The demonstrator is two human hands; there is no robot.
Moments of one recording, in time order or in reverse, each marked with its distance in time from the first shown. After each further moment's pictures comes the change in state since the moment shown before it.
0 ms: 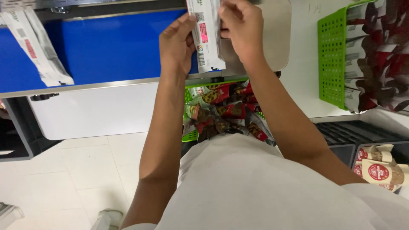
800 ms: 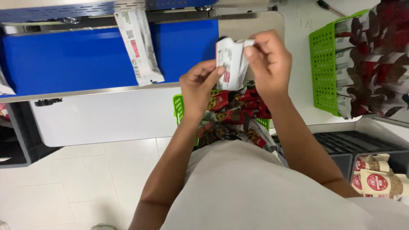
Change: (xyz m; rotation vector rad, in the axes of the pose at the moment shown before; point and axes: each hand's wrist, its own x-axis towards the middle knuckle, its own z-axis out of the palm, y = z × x) left_hand -0.101 -0.030 0.011 0.290 -0.255 0.480; right_hand -0.071 -0.063 -0.048 -0.177 -0.044 -0.453
